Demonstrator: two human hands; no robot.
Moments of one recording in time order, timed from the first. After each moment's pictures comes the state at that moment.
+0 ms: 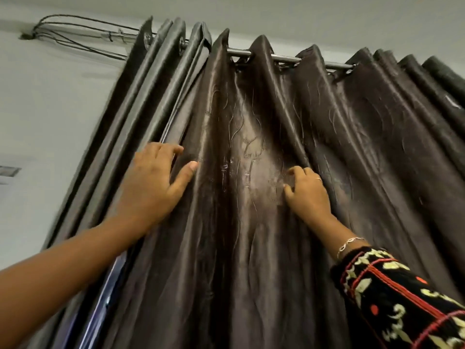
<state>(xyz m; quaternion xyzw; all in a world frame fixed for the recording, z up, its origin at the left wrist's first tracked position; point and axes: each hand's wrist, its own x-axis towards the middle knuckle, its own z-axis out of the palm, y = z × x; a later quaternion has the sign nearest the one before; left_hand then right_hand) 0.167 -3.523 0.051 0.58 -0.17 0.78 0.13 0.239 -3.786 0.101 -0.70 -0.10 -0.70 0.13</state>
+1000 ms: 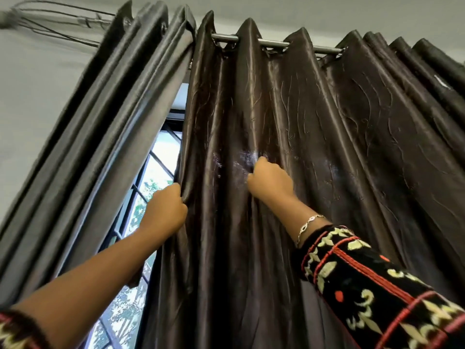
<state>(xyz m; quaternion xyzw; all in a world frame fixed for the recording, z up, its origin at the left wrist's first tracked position) 0.225 -3.565 0.040 0.75 -0.06 0.60 0.28 0.222 -3.740 0.096 -0.78 -0.08 -0.60 0.15</state>
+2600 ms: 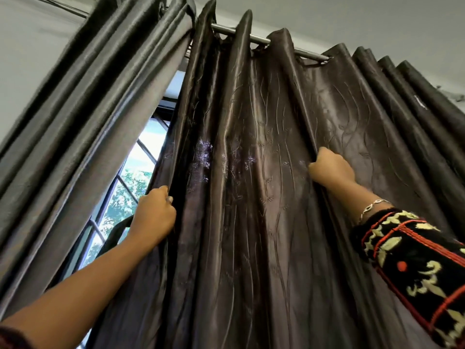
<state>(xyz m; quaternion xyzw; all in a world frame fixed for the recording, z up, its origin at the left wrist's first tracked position) 0.268 -3.554 0.031 0.68 -0.14 0.63 0.35 0.207 -3.838 0.119 -0.76 0.07 -0.62 0.19</state>
